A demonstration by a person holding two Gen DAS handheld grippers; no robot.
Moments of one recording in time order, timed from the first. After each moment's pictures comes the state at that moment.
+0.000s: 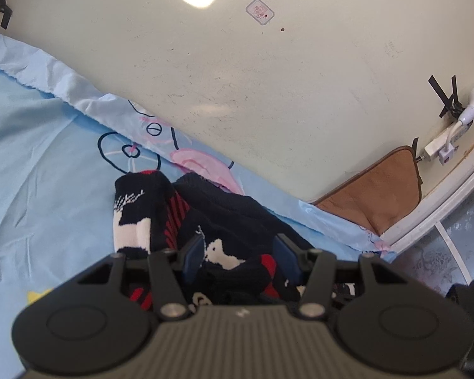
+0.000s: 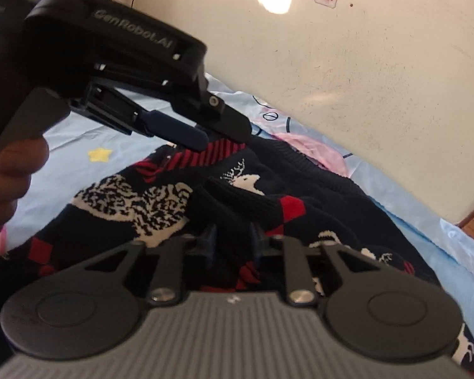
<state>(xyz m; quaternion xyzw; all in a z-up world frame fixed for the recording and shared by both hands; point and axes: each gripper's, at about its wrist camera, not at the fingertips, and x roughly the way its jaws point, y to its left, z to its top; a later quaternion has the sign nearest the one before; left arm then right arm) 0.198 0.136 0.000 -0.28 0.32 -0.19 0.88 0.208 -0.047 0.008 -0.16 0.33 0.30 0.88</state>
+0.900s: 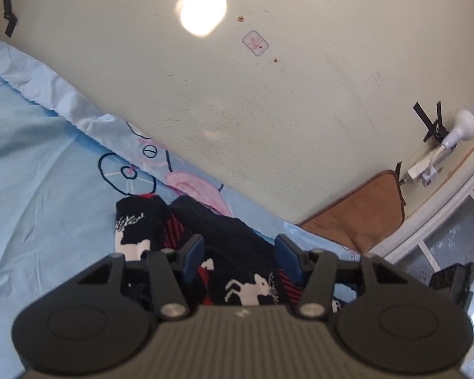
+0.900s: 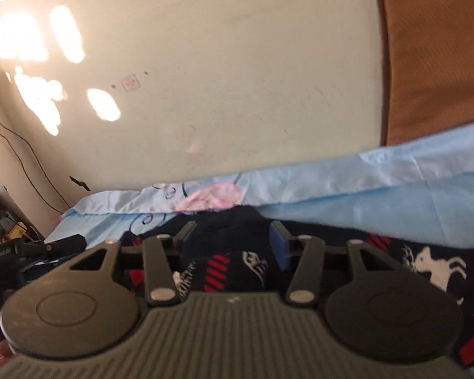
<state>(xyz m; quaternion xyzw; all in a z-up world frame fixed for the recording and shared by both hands) 0.191 0.149 0.008 -0.30 0.29 -0.21 0.88 0.244 -0.183 0.045 0.16 0.35 0.17 0.91</state>
